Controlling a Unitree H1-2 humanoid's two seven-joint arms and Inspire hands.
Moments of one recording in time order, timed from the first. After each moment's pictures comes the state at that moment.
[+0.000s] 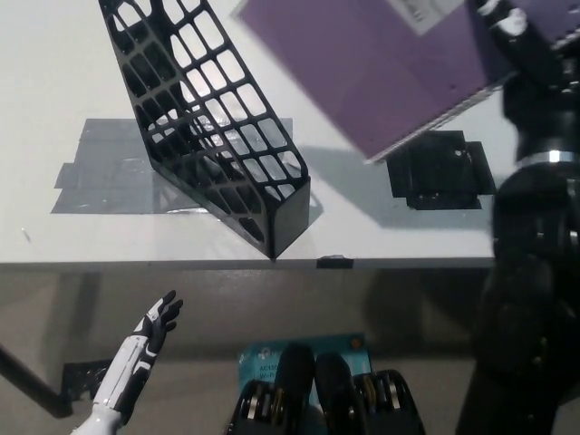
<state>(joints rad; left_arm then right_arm) -0.06 0.23 -0.05 0.32 0.06 -0.43 -0.12 -0.75 0.22 -0.28 -0.26 0.33 0.39 -0.22</state>
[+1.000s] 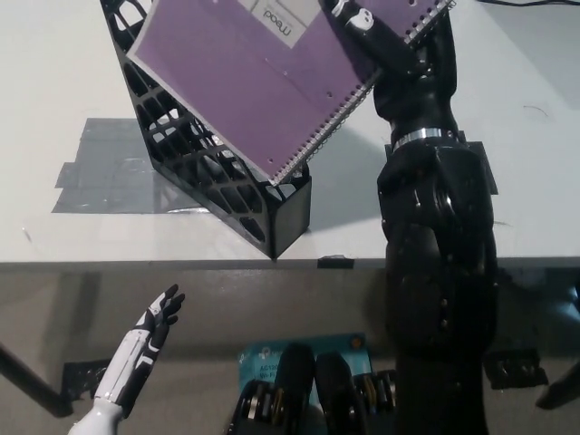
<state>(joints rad) -0.07 0.24 -0.05 0.32 0.08 -0.43 -0.12 -0.83 0.32 -0.20 -0.04 0.28 0.36 -0.29</state>
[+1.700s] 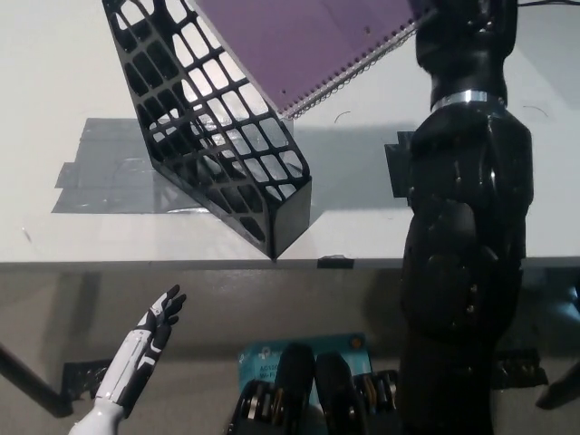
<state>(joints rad) -0.07 0.24 -0.05 0.32 0.09 -0.43 -0.12 -0.91 0.33 -0.28 -0.14 0.35 0.32 -0.34</state>
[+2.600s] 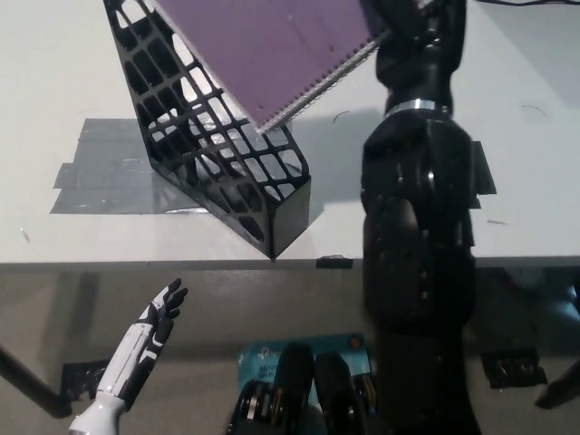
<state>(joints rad) -0.09 0.24 -0.05 0.32 0.10 -0.43 -0.12 -0.91 0.35 -0.21 0.07 0.30 0.16 -0.40</state>
